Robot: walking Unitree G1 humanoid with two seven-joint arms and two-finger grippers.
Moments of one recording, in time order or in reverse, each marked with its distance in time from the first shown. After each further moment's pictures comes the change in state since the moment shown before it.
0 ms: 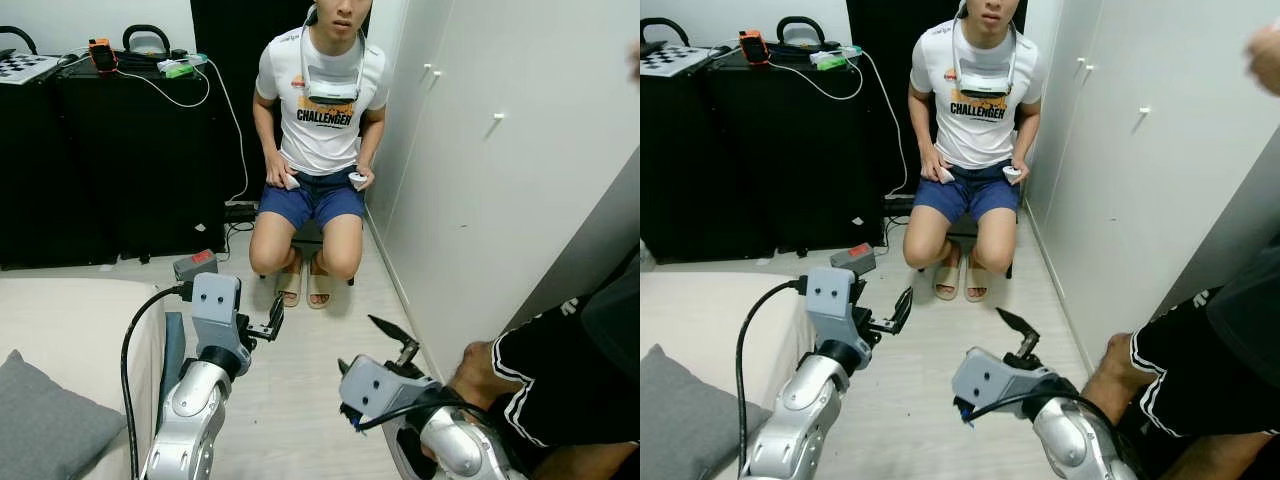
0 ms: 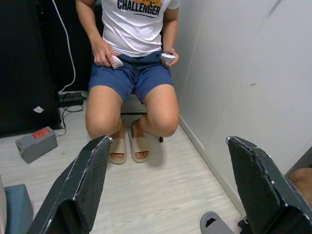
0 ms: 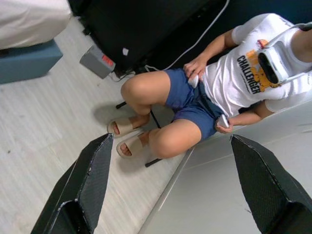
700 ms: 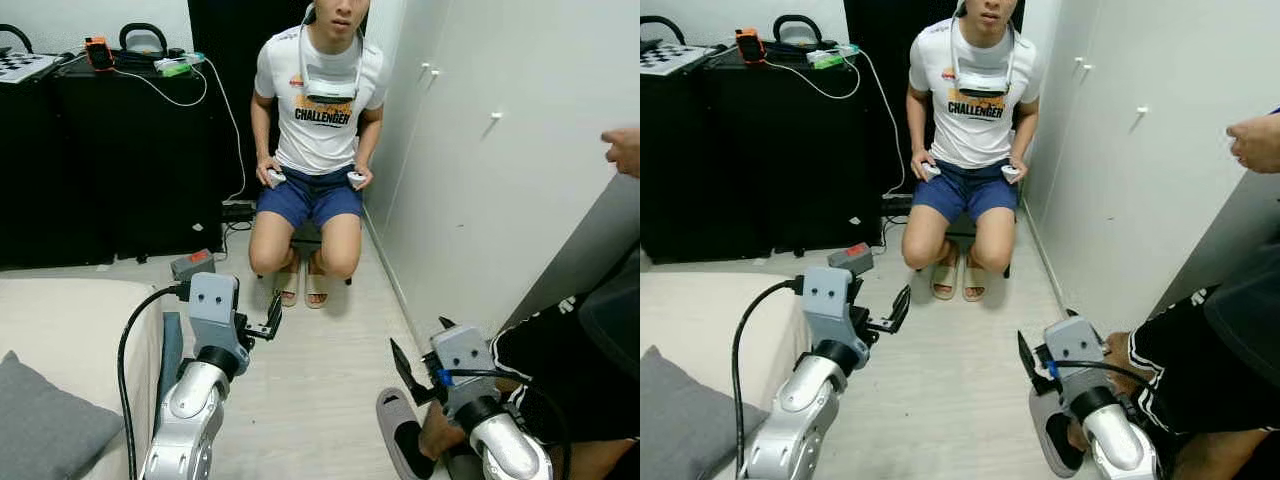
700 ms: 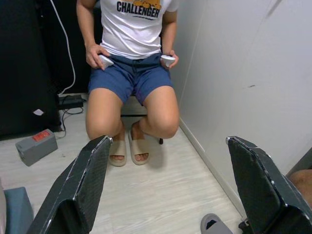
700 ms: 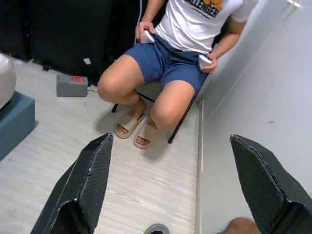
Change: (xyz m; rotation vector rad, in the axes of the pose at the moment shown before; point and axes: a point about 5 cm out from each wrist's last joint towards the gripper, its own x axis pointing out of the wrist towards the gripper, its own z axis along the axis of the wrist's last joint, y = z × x) left arm -0.001 -0.001 0.002 0.000 -0.010 0.007; right arm -0.031 -0.029 -0.035 0.534 0.080 -0.280
